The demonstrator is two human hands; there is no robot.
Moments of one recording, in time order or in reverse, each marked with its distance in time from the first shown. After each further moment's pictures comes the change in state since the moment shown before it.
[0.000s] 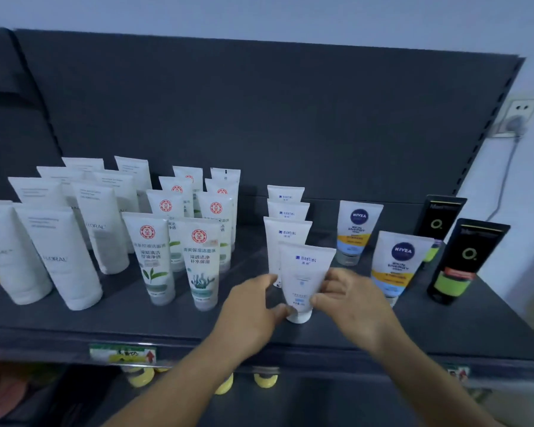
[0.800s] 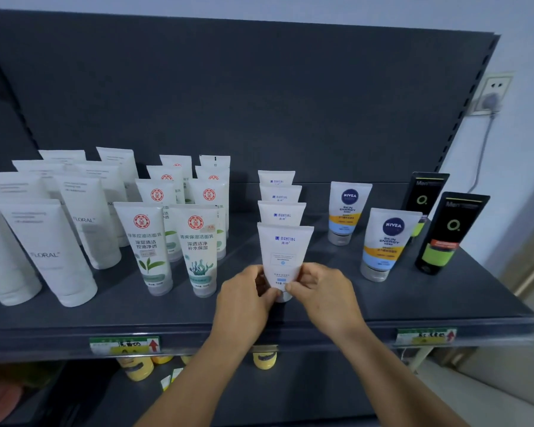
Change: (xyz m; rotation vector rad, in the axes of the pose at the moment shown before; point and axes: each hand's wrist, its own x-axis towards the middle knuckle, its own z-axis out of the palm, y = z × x) left_hand -0.002 -0.024 0.016 -0.045 0.171 -0.018; right_hand -0.004 0.005 0.047 -0.016 0.144 -0.012
